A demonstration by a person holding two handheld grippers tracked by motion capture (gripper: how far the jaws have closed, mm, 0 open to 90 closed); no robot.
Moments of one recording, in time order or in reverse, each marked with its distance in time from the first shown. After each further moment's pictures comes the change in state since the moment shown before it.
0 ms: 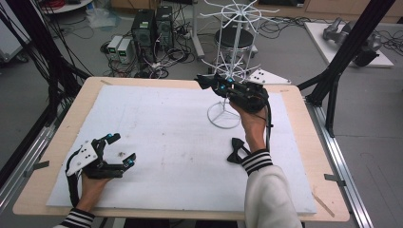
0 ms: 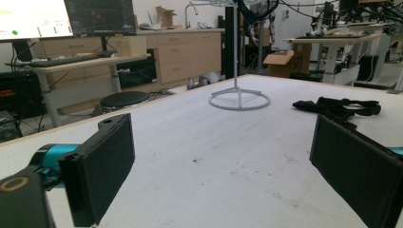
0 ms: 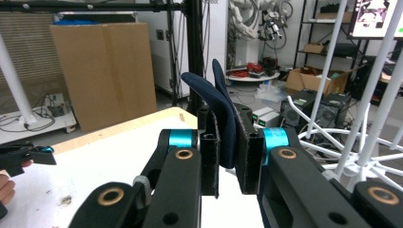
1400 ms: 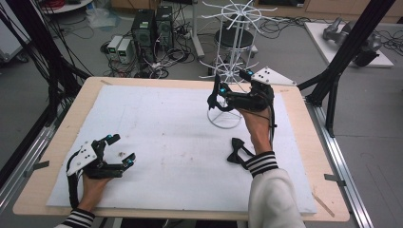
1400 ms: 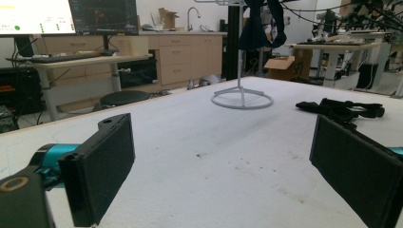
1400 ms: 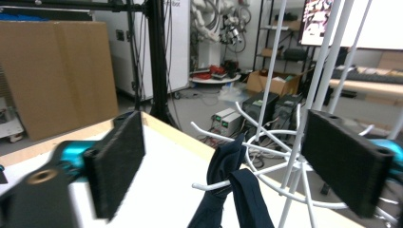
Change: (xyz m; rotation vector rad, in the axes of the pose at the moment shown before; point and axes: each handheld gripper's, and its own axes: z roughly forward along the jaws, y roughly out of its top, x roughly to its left) left arm 0.005 -0.011 -0.001 -0.010 0.008 -0.031; right arm 0.005 0.008 -0.013 -0.017 -0.164 -0.035
